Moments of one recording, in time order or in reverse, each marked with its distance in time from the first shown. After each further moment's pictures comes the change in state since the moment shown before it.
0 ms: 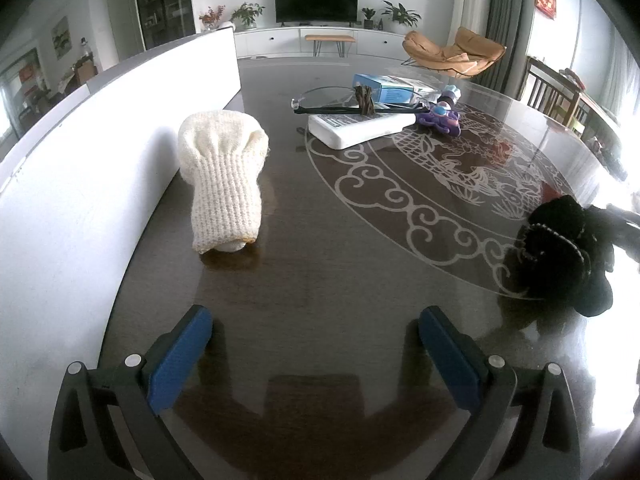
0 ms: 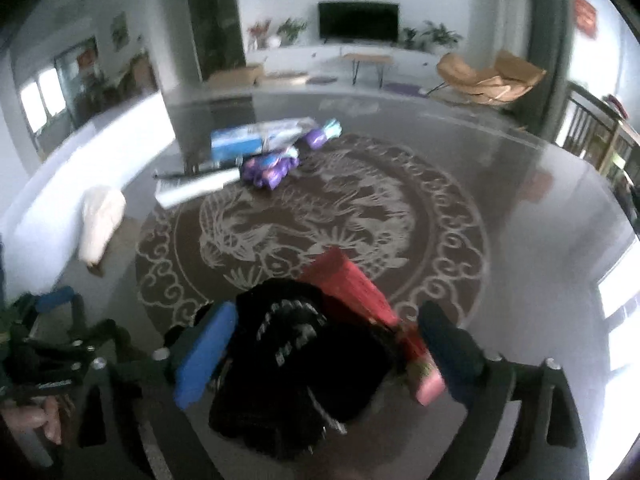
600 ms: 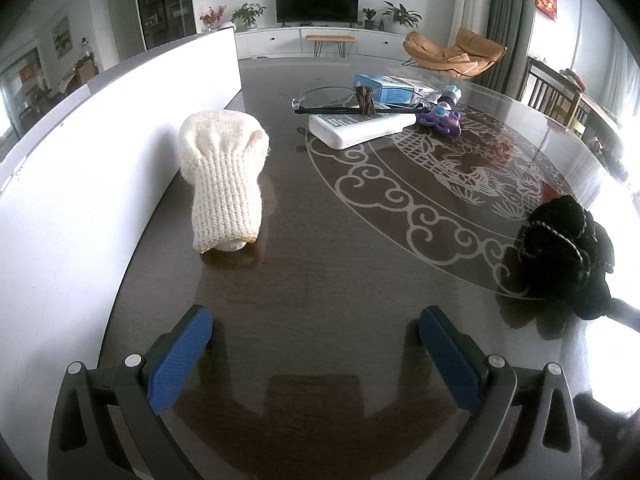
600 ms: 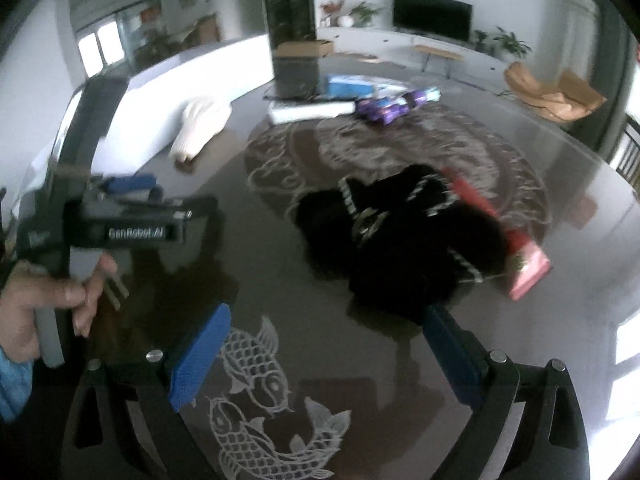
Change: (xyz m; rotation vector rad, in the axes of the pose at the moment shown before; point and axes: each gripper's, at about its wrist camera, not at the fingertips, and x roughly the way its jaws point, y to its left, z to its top) left arm -0.001 0.001 -0.001 -0.001 -0.001 0.001; right arm -0.016 0.064 -0.071 -0.215 0.099 0.159
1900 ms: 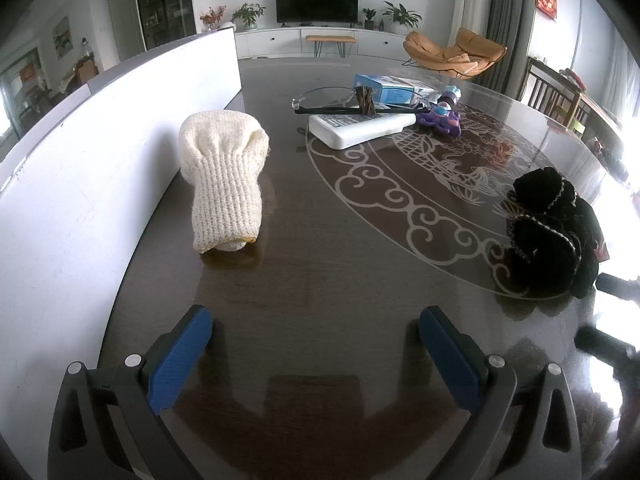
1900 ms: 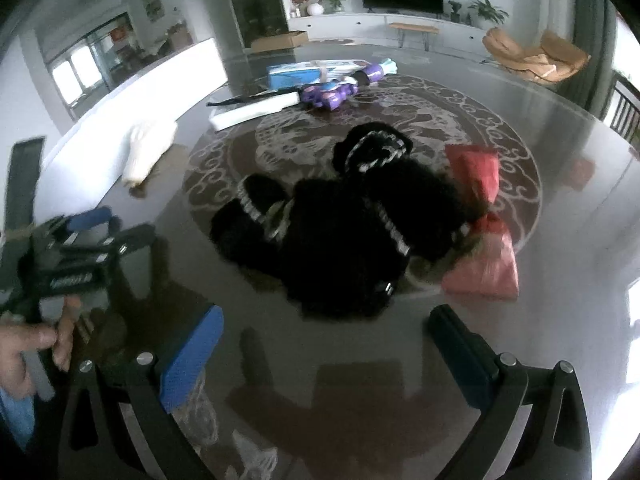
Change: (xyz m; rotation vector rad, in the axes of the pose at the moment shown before) left arm 0.001 0.000 0.000 0.003 0.001 -0.003; right arm 0.024 -0.051 0.011 0.134 0.035 0.020
